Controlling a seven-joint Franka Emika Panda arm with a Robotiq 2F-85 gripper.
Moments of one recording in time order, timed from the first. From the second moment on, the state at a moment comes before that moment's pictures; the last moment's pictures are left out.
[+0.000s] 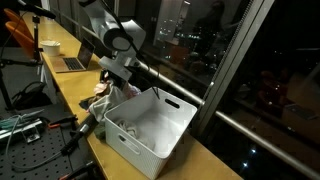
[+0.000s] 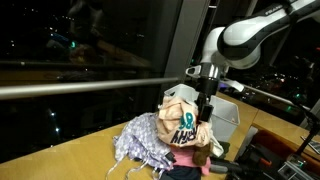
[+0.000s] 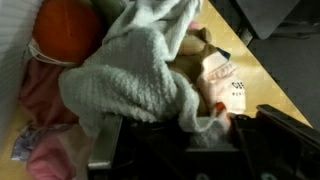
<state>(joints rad) -0.02 0.37 0.27 -2.04 0.21 2.21 -0.72</state>
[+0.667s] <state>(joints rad) -0.02 0.01 0.16 -1.94 0.26 2.06 -0.76</state>
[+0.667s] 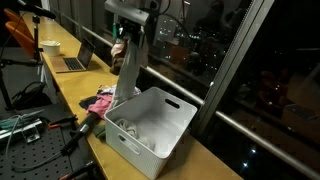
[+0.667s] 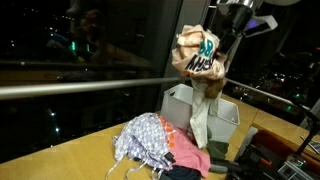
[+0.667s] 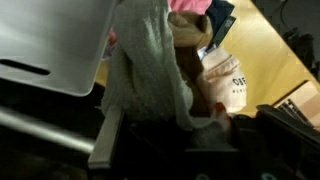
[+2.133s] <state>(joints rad) -0.15 0.16 -0.04 -1.64 0.26 1.98 -0.76</state>
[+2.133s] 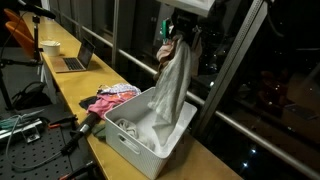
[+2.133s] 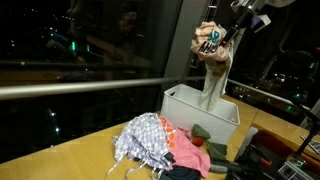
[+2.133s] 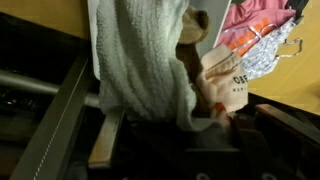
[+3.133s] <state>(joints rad) -0.14 0.17 -0.03 -2.09 0.26 2.20 -0.80</state>
